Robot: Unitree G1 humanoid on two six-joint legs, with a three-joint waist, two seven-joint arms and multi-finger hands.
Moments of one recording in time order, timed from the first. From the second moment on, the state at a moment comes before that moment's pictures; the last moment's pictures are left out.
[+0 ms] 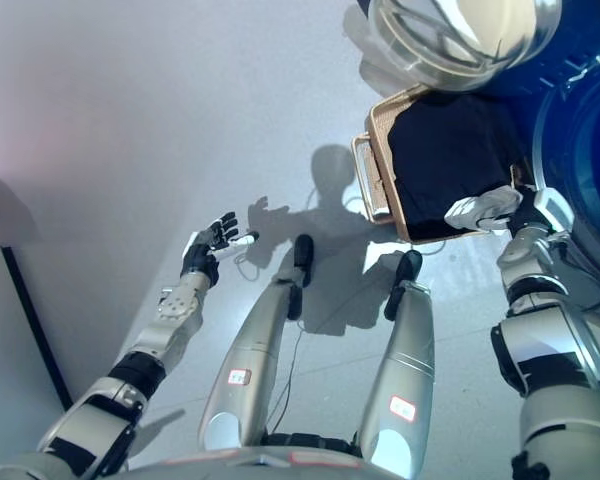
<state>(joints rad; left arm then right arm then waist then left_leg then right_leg) -0.34 0.36 -0.32 0.63 -0.47 -0.17 0.21 -0.89 -0.71 0.33 1.41 -0.10 0.01 -0.35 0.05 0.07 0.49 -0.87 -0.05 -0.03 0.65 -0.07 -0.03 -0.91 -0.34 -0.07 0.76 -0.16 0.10</state>
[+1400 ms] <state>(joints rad) -0.20 0.46 -0.24 0.36 -0.51 -0.17 0.27 -0.96 -0.83 0.37 1.35 -0.08 0.00 -0.30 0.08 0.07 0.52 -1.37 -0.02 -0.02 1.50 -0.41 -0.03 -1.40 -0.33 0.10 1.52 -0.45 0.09</state>
